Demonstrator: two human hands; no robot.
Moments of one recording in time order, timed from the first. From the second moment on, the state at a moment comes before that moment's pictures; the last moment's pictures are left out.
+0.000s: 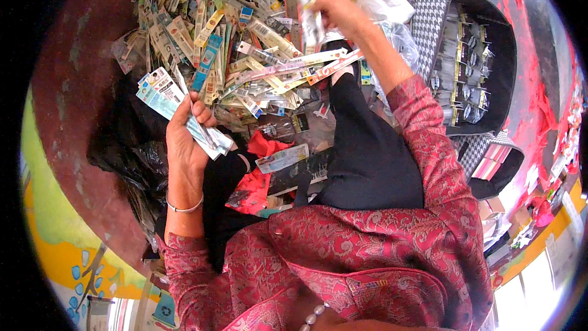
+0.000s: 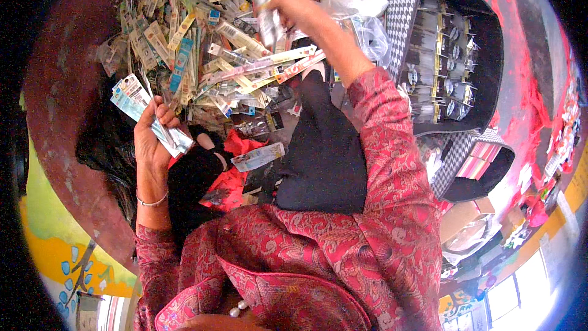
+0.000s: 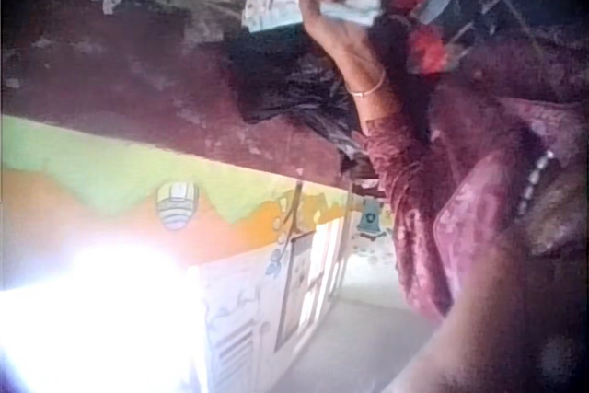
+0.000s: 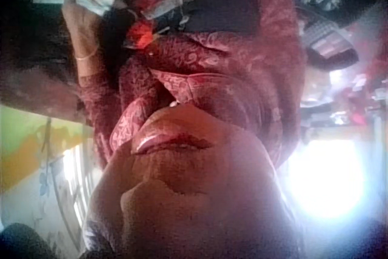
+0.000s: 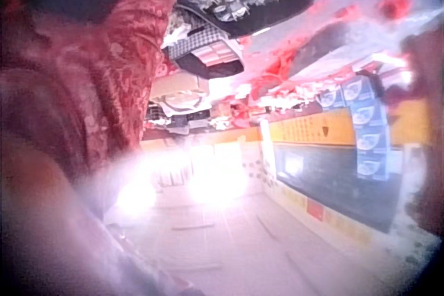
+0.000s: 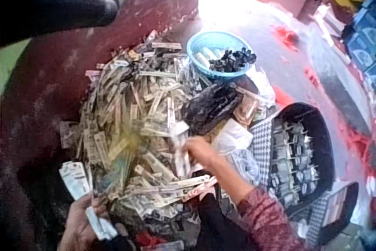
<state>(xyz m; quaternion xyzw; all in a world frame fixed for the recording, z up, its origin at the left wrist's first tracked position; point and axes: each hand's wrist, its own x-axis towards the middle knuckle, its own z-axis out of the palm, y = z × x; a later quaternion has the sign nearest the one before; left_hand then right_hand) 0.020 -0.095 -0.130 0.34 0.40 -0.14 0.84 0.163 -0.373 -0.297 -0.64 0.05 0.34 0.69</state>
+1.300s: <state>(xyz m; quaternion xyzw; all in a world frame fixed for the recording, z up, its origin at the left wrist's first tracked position) 0.023 -0.144 -0.111 0.53 0.34 -0.26 0.73 0.107 -0.280 -0.177 -0.43 0.05 0.43 0.80</state>
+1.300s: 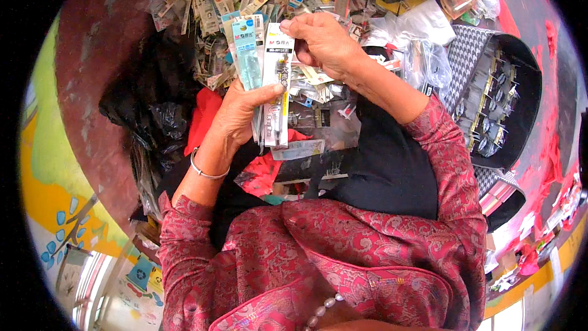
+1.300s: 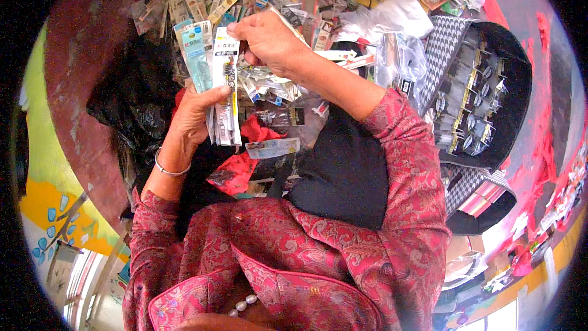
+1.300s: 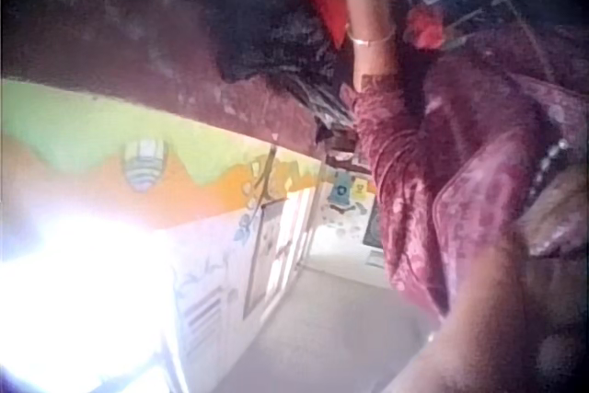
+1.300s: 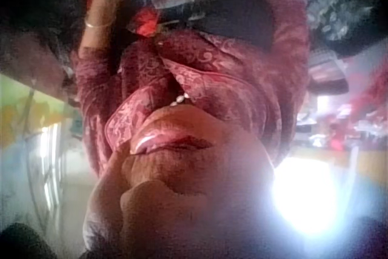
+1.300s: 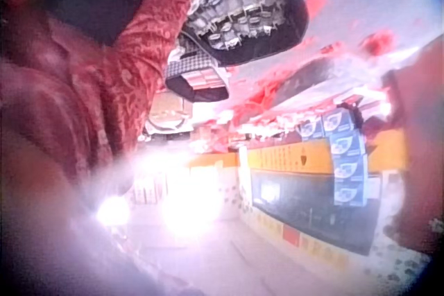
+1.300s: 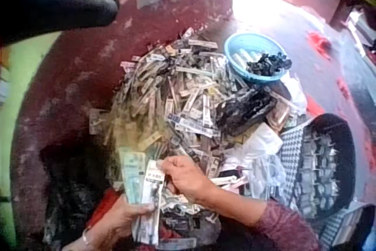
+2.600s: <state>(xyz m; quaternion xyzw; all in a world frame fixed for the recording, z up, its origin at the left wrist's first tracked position) 0.023 -0.077 -0.109 0.31 0.43 -0.09 0.84 0.113 -0.334 -0.302 -0.87 -0.16 0.30 0.37</state>
